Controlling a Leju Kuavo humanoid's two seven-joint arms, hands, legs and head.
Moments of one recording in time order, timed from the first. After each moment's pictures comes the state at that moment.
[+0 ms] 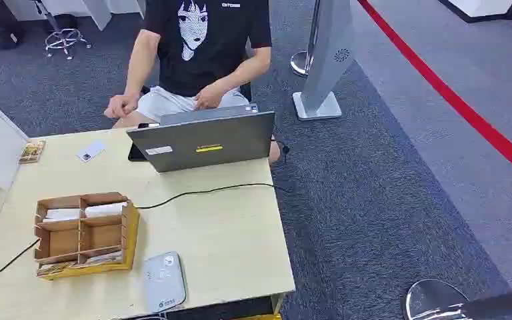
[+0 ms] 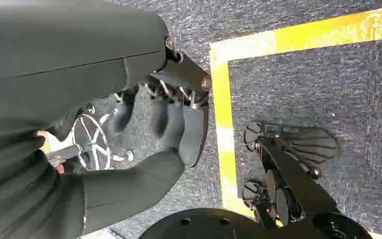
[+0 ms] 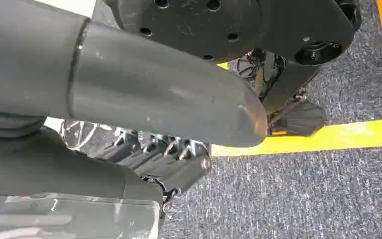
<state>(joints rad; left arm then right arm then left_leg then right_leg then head) 0.16 -0.01 0.03 -0.43 0.00 0.00 0.00 0.16 0.01 -0.01 -0.41 0.00 0.00 0.00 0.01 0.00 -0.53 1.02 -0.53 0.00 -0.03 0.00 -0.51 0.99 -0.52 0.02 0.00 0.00</state>
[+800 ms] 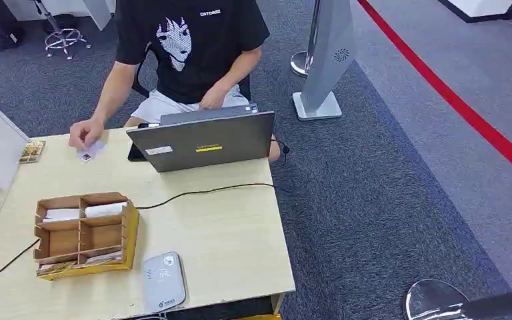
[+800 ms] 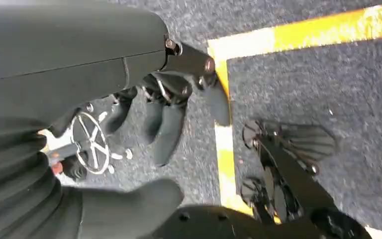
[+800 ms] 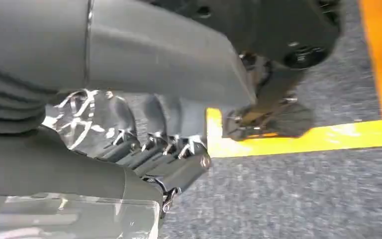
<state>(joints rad) 0.17 -0.03 0.03 -0.46 0.03 -0.02 0.01 0.16 -0.01 0.03 -0.42 -0.07 -0.01 -0.03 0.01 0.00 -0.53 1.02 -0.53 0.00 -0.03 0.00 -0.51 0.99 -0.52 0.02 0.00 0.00</state>
